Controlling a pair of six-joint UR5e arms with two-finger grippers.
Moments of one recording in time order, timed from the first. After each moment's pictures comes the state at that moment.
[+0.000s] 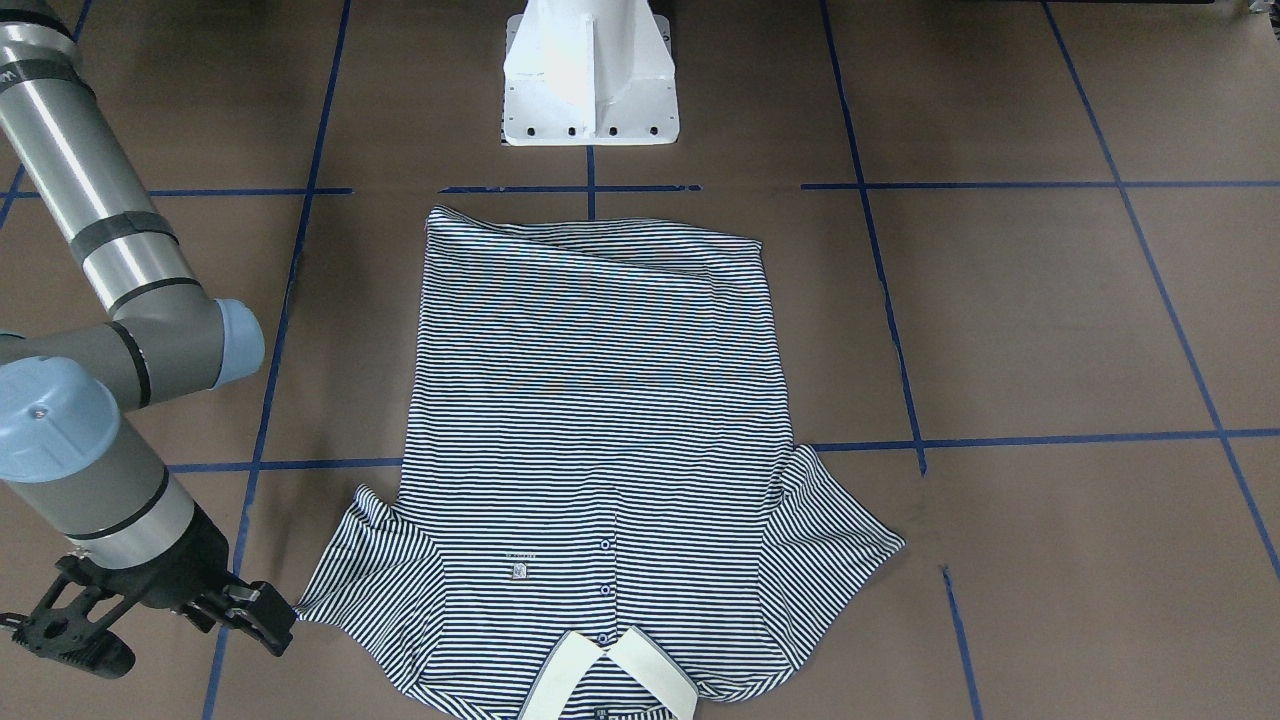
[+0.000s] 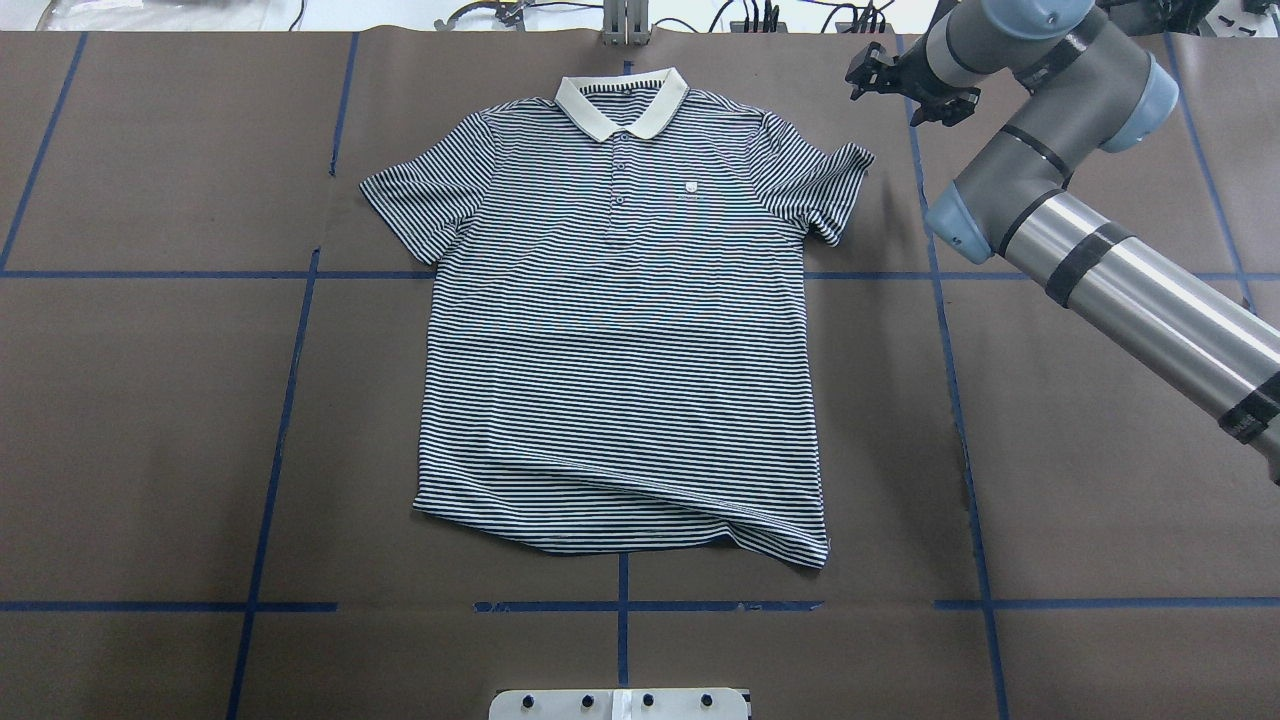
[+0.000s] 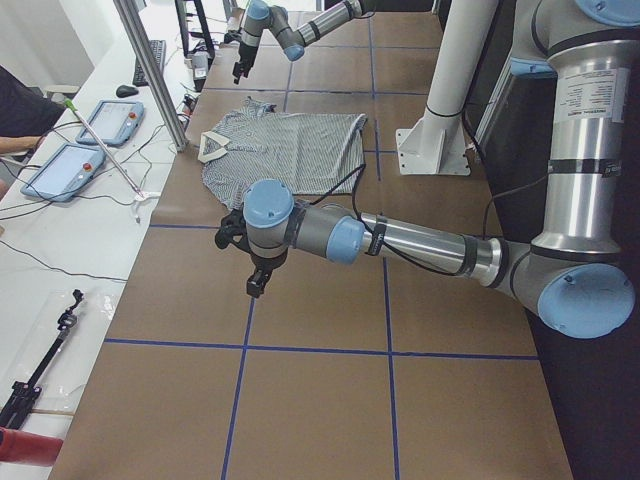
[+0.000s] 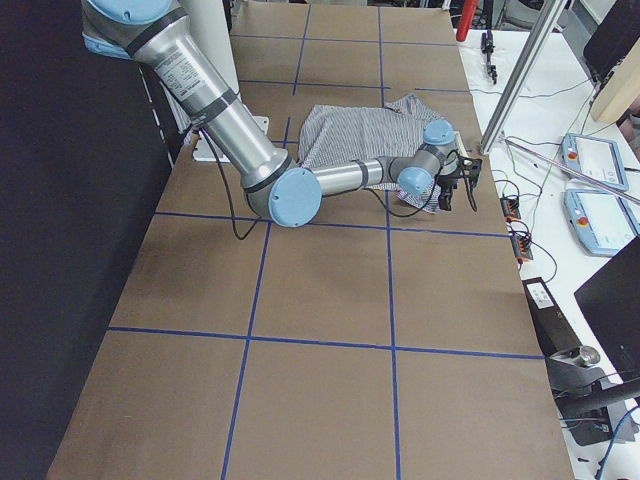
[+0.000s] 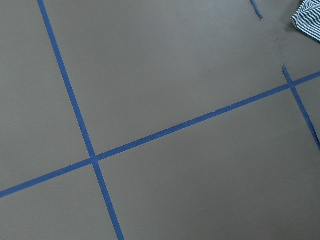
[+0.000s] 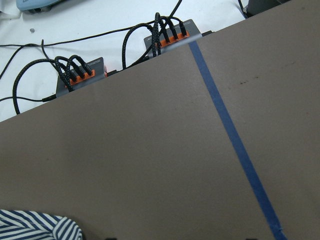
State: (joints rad) left arm -1.54 -1.56 -1.79 -1.67 -2.48 0.13; right arm 0.98 -0.83 0.98 -0.85 1.92 1.32
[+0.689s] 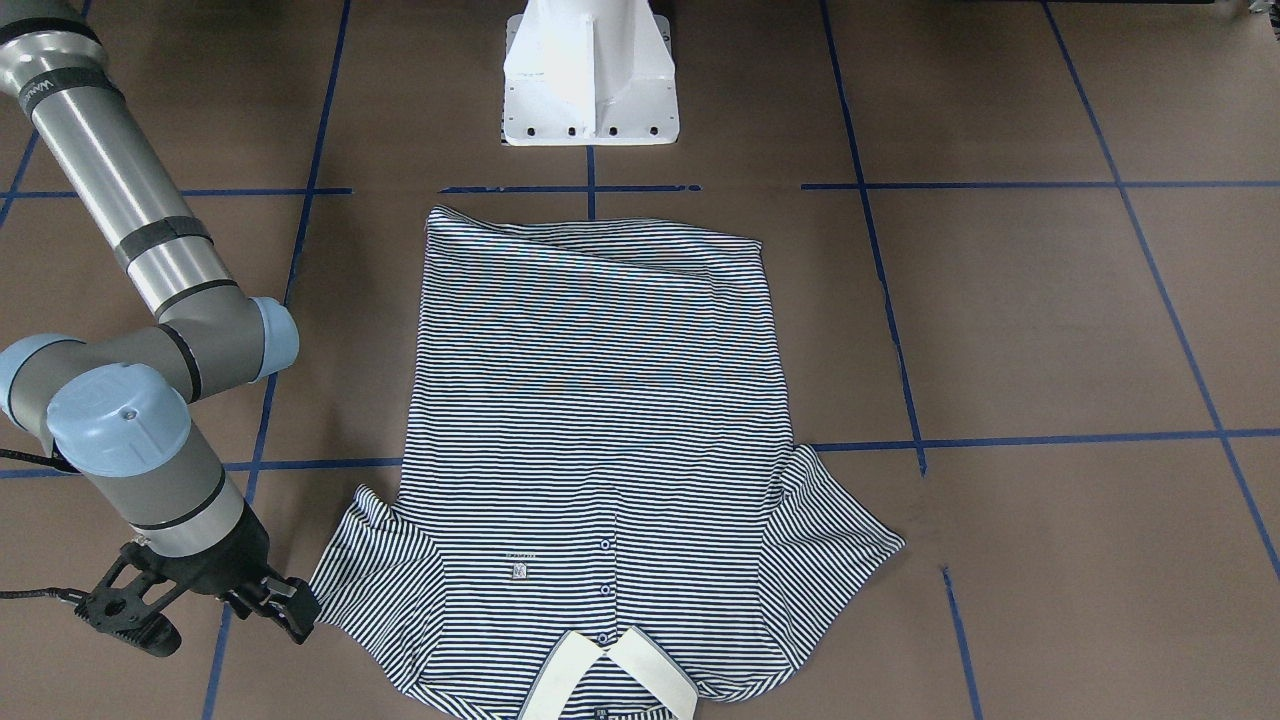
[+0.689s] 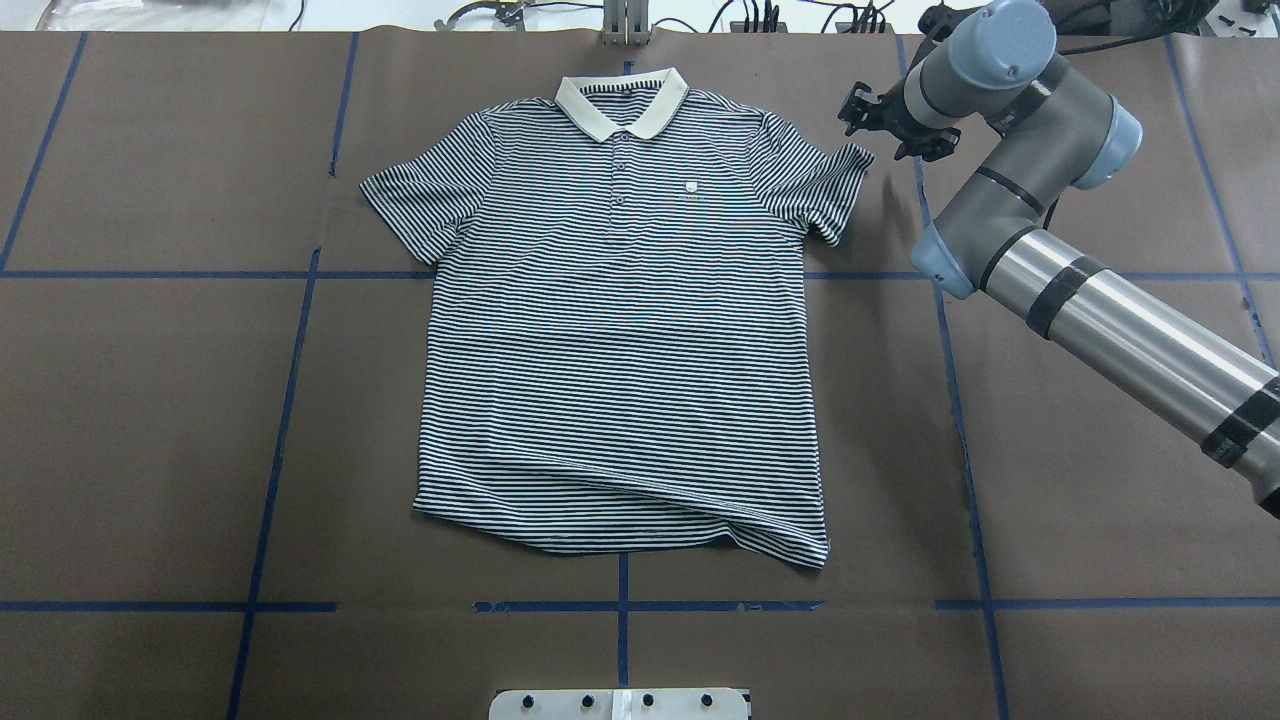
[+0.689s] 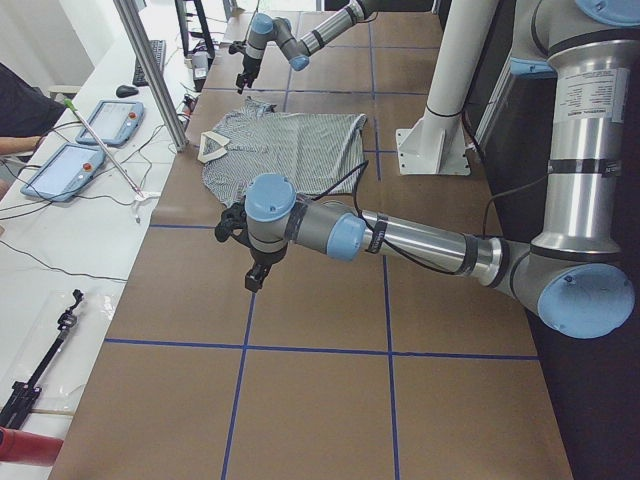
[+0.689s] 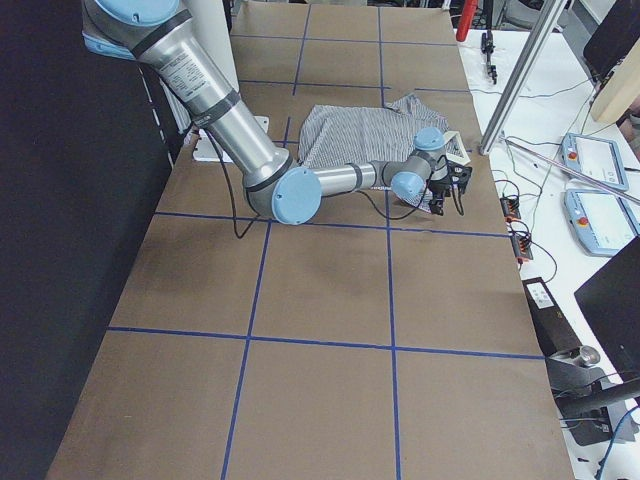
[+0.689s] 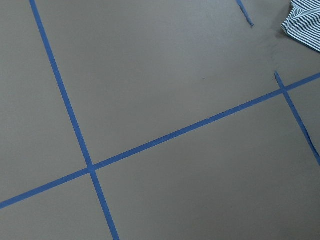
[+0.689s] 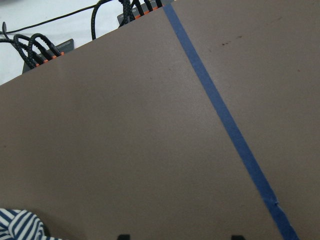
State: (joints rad) left arm -1.54 -1.56 -1.82 -1.68 -2.48 0.12; right arm 0.94 -0.84 0.95 -0.84 1.88 1.37
